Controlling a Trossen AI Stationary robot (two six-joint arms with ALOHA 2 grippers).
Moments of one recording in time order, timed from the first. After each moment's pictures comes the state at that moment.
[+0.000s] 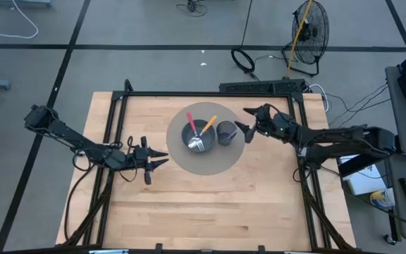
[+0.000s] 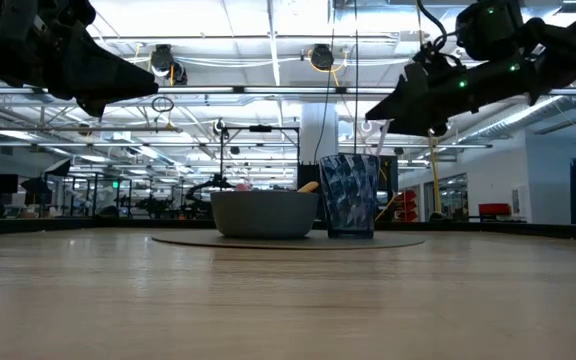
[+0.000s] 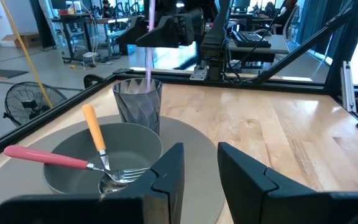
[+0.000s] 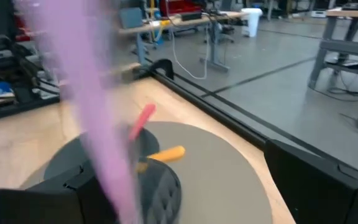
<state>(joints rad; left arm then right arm) -0.44 0.91 0.16 0.62 -0.61 -0.11 -0.33 1.08 0.35 0.57 0.20 0.12</state>
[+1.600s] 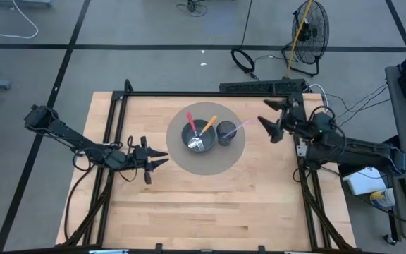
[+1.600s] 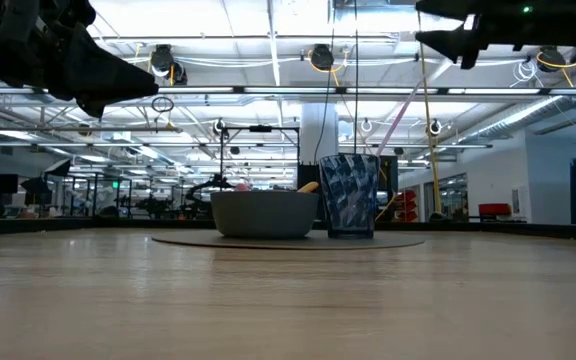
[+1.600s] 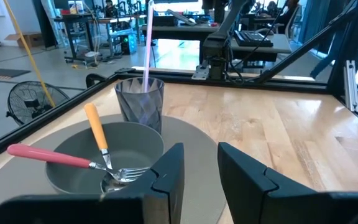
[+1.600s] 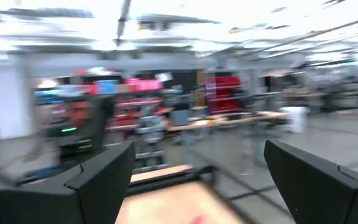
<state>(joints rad) -0.44 0.91 0.16 0.62 -0.61 -0.11 -0.33 0.54 0.35 0.48 0.01 0.08</state>
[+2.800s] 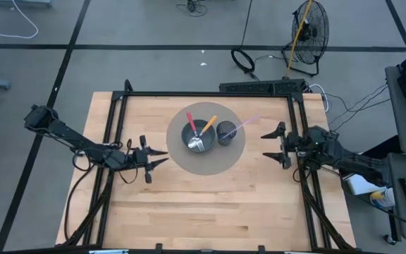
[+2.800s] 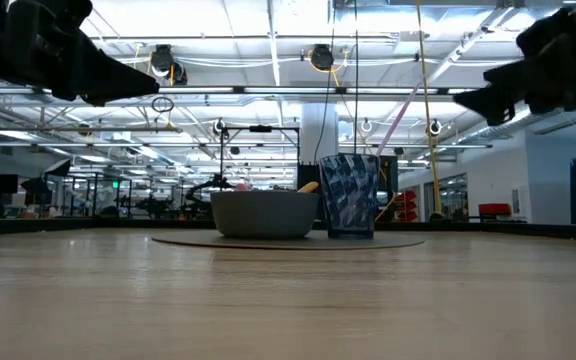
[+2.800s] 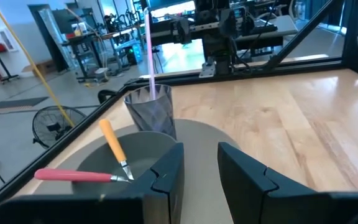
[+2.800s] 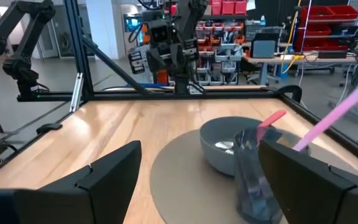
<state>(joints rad) -0.44 0.90 0.16 0.62 -0.63 0.08 -0.33 0.03 0.08 -0.05 -0.37 0.03</state>
